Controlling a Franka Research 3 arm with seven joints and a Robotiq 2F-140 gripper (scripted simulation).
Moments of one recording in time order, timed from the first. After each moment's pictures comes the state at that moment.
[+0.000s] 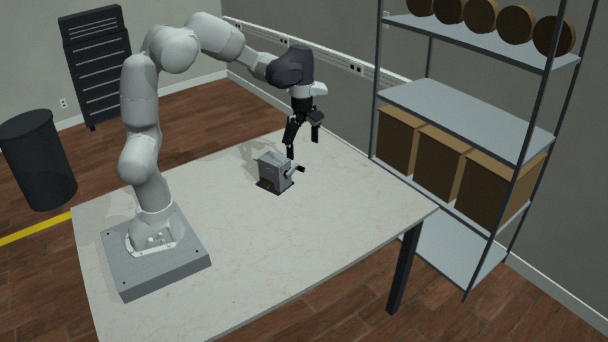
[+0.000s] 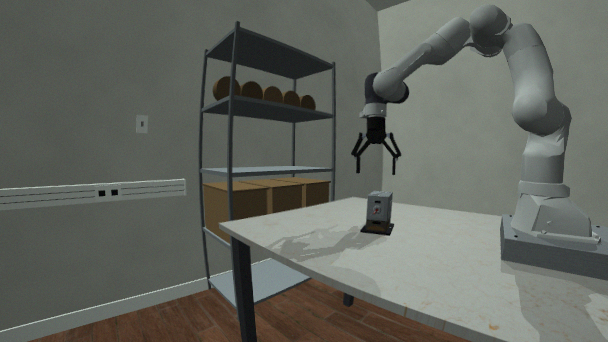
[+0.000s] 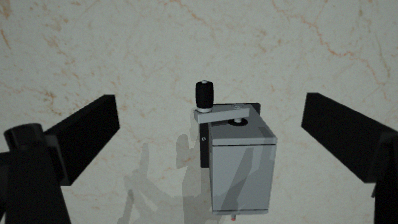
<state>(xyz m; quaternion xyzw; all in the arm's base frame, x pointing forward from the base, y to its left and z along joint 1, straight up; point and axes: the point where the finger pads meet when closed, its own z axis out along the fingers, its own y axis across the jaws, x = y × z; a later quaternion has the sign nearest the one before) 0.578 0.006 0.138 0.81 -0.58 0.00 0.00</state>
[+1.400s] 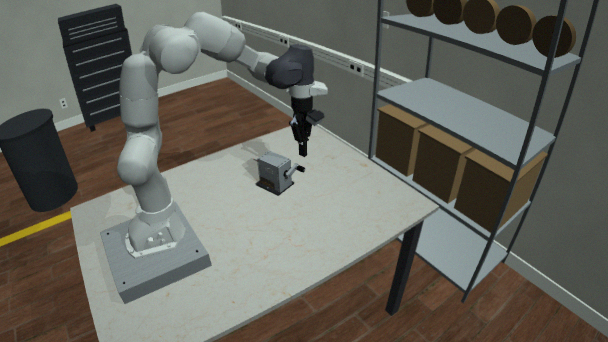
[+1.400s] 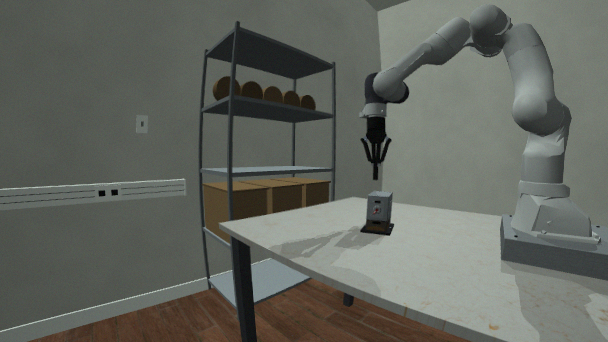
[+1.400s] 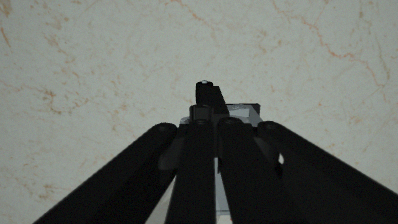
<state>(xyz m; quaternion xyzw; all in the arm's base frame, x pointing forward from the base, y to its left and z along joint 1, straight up) 0.578 0.006 0.138 0.81 -0.58 0.00 0.00</state>
